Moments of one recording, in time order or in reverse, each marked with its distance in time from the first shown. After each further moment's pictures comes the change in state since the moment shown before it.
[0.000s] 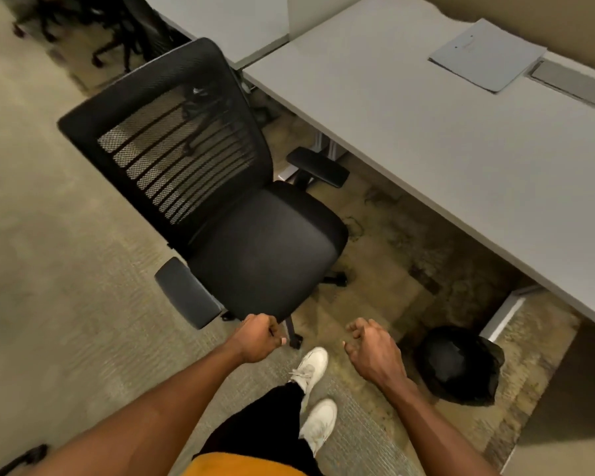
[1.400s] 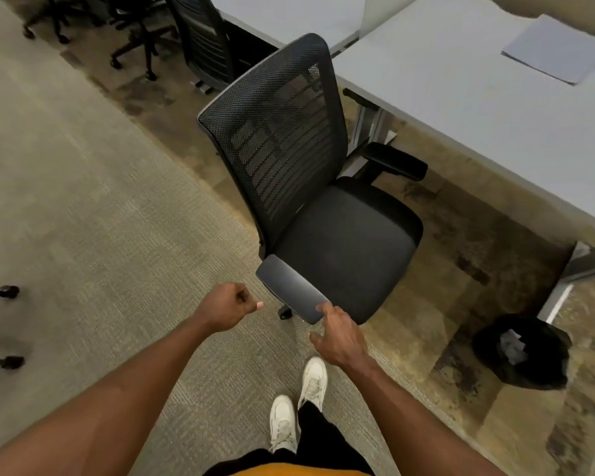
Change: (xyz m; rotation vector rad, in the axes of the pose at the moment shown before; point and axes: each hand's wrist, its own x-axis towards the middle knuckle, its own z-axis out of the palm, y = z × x) left_hand -0.060 -0.306 -0.206 -0.083 0.151 0.033; right_hand -0.009 -0.329 0.188 0.006 -0.039 -0.072
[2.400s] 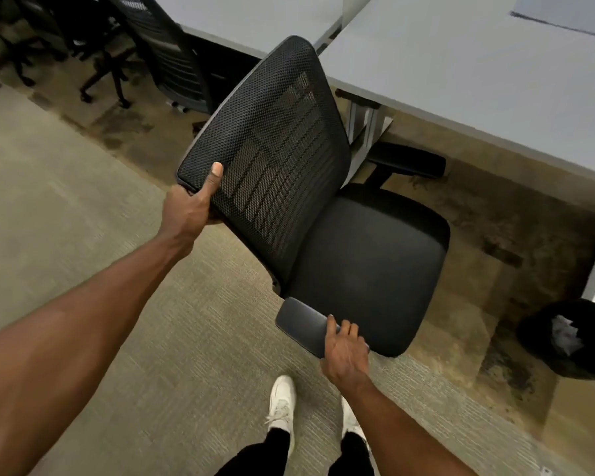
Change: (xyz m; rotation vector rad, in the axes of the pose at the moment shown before) left_hand 0.196 0.068 -0.211 -0.637 0.395 0.150; right_hand 0.127 -0.042 0.055 -0.309 -0.042 0.189
